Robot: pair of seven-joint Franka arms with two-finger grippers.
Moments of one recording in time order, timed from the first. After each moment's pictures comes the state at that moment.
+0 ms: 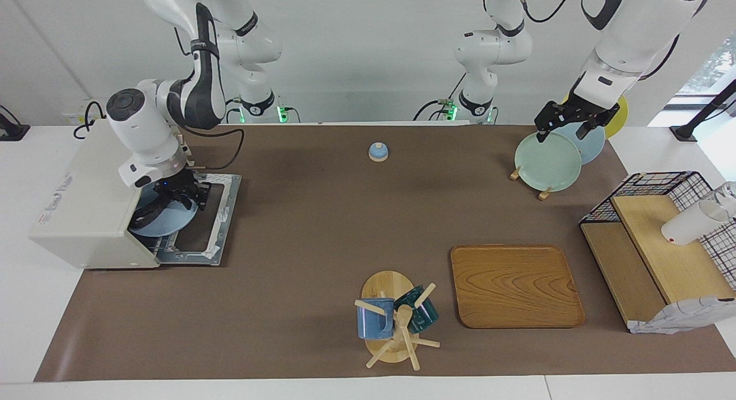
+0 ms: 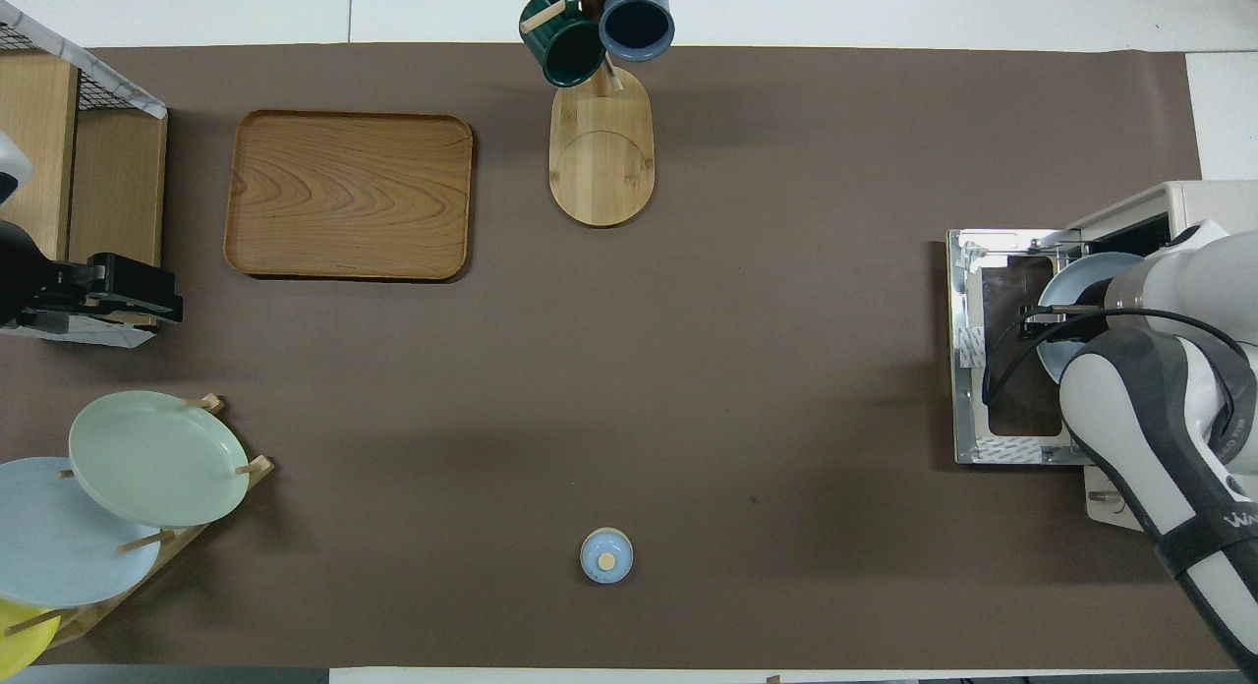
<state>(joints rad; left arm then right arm) -0.03 -0.06 -0.07 -1.65 -0.02 1.53 -0.11 -0.01 0.02 -0.12 -2.20 0.00 2.23 -0.04</state>
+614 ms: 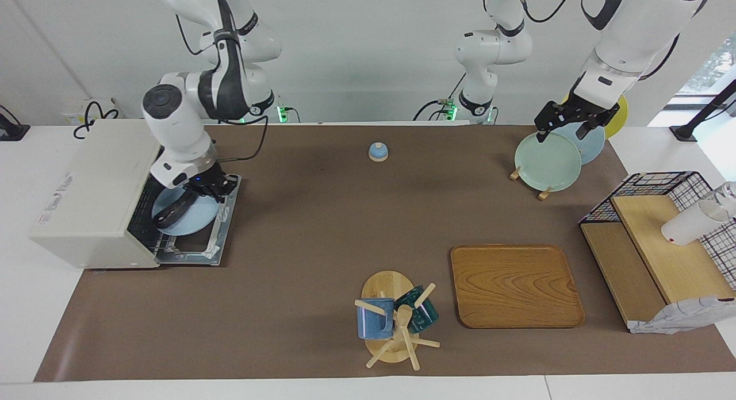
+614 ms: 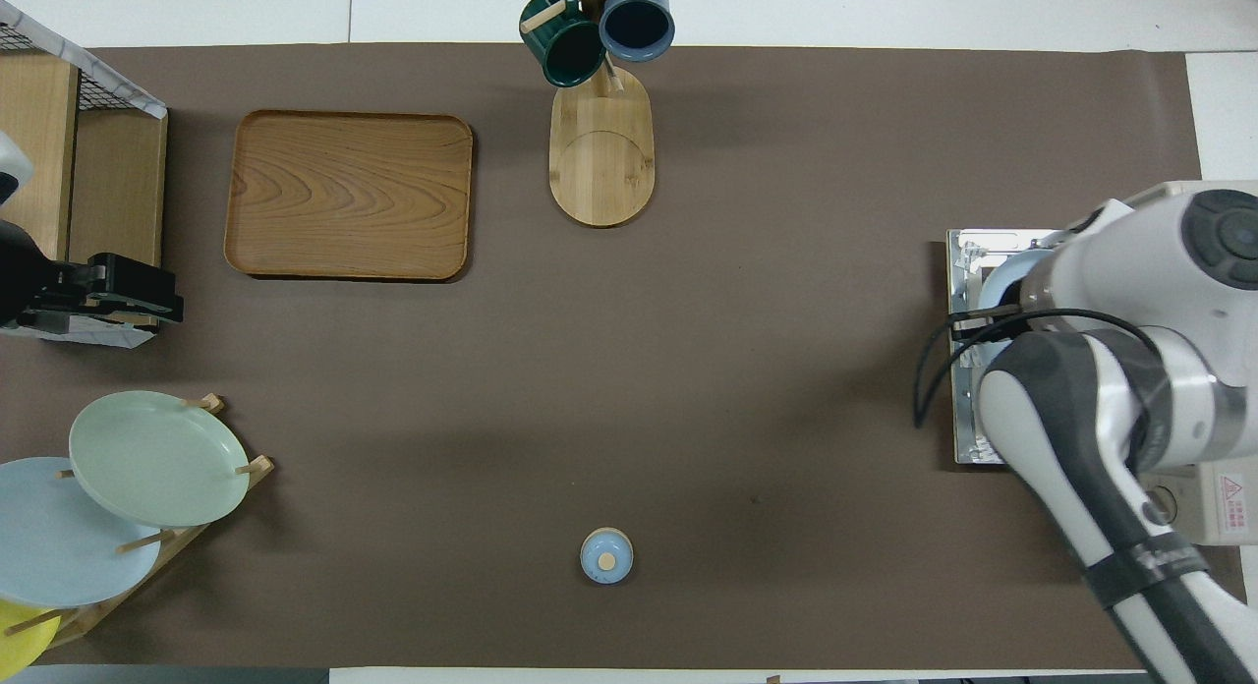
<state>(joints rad) -0.03 -0.06 -0.07 -1.65 -0.02 1.53 -0.11 0.23 0.02 -0.10 -2.07 -0.07 2.04 0.08</state>
